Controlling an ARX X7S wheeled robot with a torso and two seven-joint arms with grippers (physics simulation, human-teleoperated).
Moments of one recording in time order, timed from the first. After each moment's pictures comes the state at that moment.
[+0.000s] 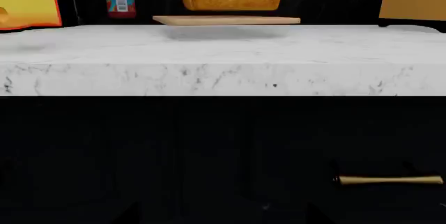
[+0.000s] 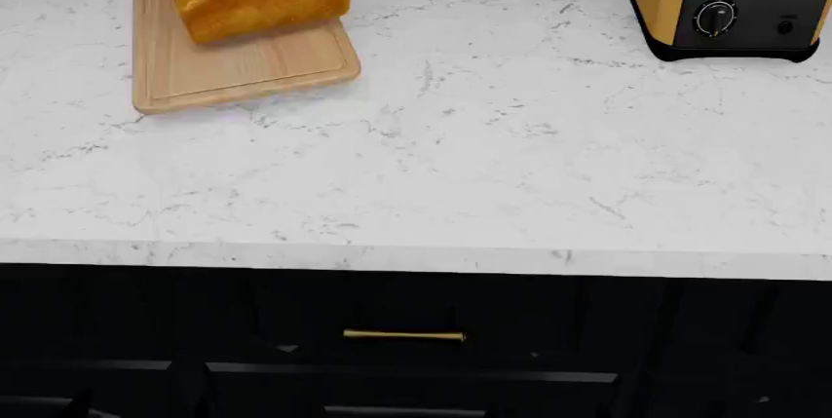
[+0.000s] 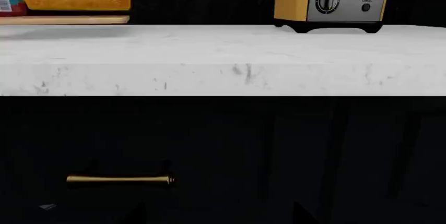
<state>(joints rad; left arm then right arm) 0.00 0.00 0.00 0.00 0.00 0.00 0.00 0.00 0.00 0.00 0.00 0.00 0.00 0.00</state>
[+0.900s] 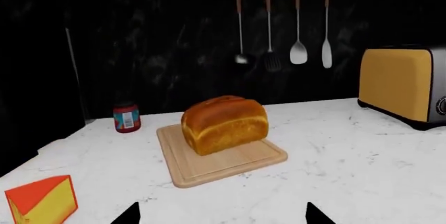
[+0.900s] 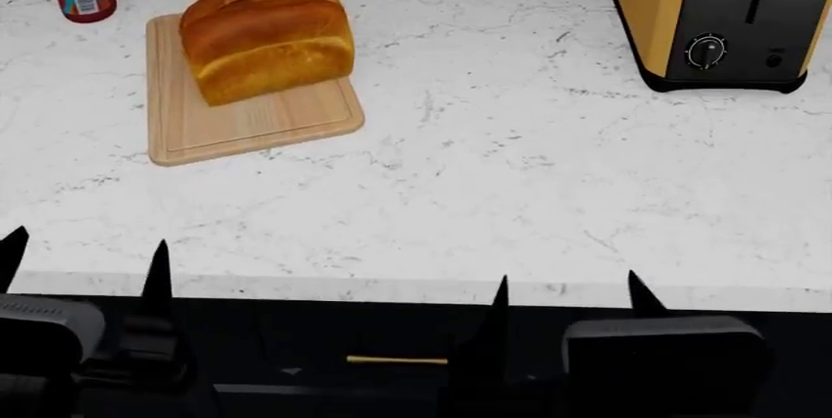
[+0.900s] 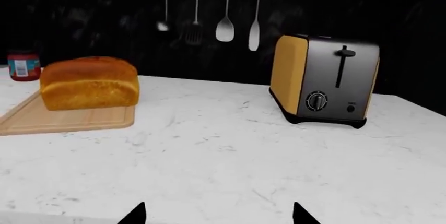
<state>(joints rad) -0.22 -0.11 0.06 0.64 -0.06 -0.72 -0.05 0.20 0.11 -0.05 -0.58 0.05 0.74 0.04</state>
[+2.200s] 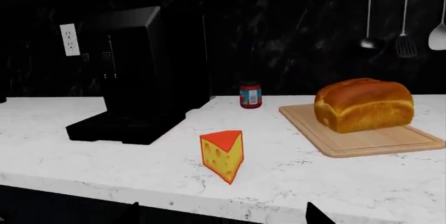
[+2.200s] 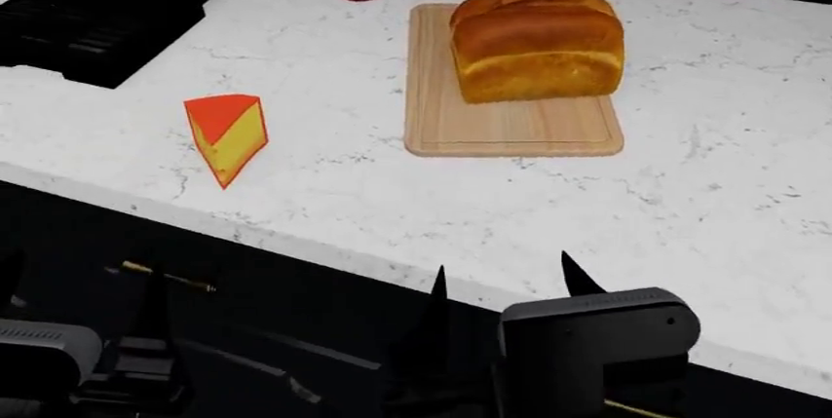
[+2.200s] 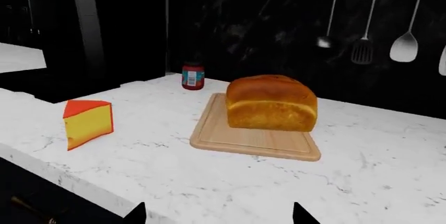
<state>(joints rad) -0.17 -0.15 0.07 0.61 -0.11 -0.65 -0.11 0.26 0.12 -0.16 -0.53 0.11 0.72 0.08</state>
